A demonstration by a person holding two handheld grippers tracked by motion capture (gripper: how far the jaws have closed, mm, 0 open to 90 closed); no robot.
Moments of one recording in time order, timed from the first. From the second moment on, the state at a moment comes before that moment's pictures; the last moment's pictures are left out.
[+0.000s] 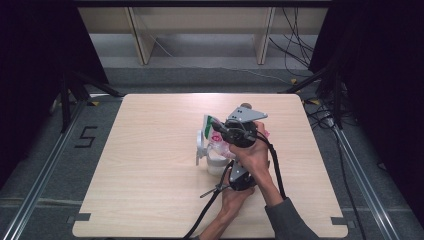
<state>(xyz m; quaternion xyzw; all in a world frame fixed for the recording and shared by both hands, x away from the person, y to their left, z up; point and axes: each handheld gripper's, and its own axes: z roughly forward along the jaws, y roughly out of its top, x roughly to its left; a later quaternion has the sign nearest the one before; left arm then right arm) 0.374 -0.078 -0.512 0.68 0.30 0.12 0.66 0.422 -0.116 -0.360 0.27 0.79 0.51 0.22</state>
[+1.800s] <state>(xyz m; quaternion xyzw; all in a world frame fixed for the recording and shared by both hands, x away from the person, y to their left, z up) 0.378 -0.077 -0.510 0.67 0.30 0.11 0.66 0.424 -0.114 -0.359 0.26 0.79 0.50 0.23</state>
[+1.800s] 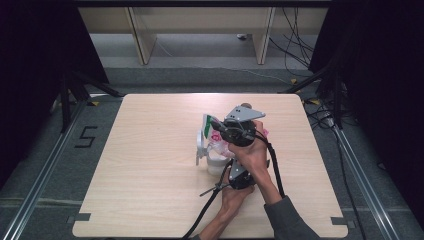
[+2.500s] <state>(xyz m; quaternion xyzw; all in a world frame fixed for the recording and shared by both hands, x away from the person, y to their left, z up) 0.376 -0.078 -0.509 0.67 0.30 0.12 0.67 0.424 -0.114 -0.354 0.26 0.80 0.50 0.21</state>
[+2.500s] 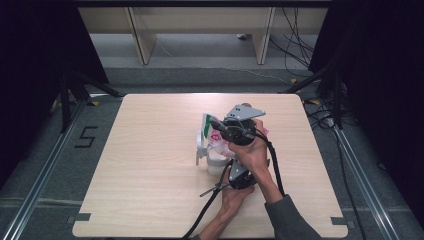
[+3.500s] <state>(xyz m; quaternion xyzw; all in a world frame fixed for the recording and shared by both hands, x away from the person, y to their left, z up) 0.375 -0.080 -0.508 0.67 0.29 0.12 0.67 0.425 -0.112 -0.356 0.26 0.80 0.49 0.23</state>
